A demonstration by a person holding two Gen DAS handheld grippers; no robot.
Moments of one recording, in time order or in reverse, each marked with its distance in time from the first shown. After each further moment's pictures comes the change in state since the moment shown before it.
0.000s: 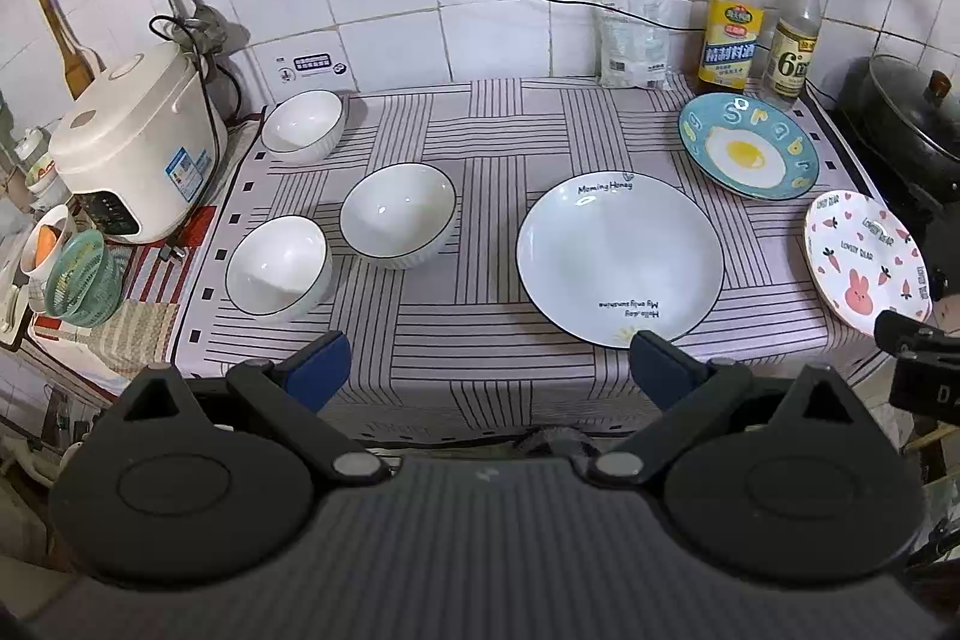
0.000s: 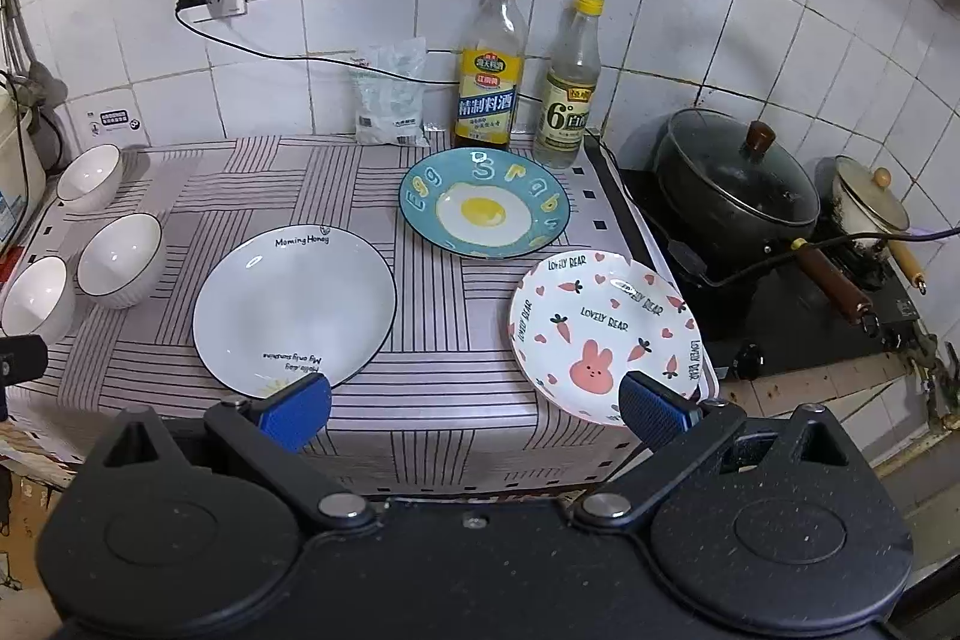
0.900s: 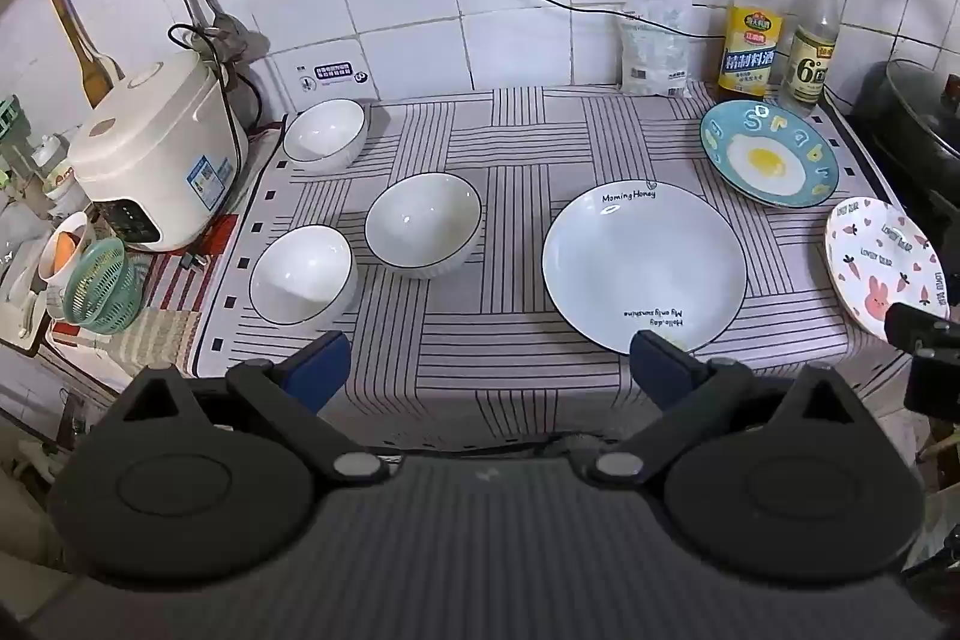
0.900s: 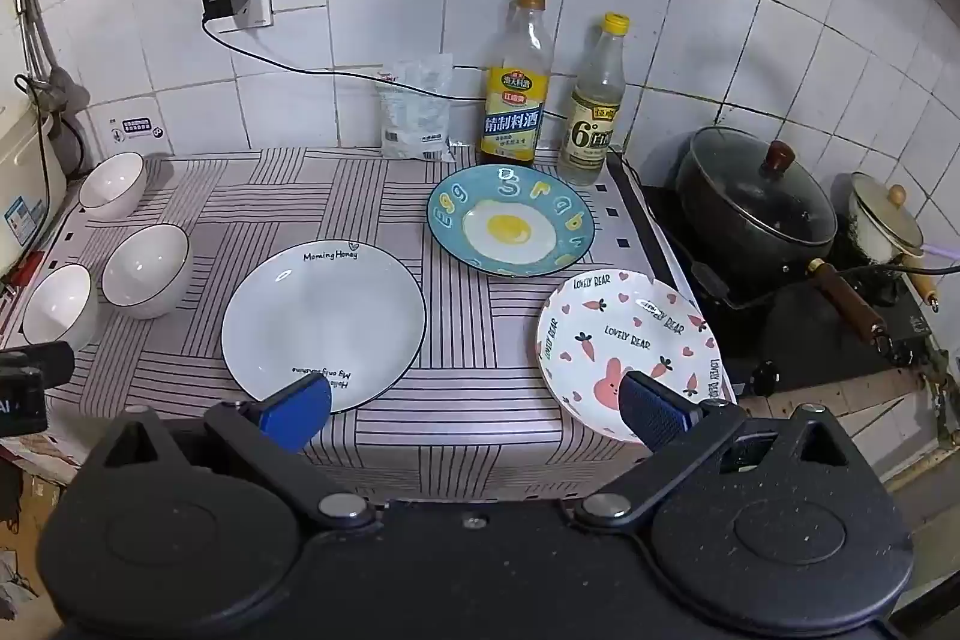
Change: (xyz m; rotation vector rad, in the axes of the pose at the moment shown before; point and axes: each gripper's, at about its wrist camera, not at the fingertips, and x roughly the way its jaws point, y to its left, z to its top) left arm -0.002 0.011 0.001 -0.004 -0.034 0.047; right arm -0.008 0.009 0.007 -0.017 -0.021 0.047
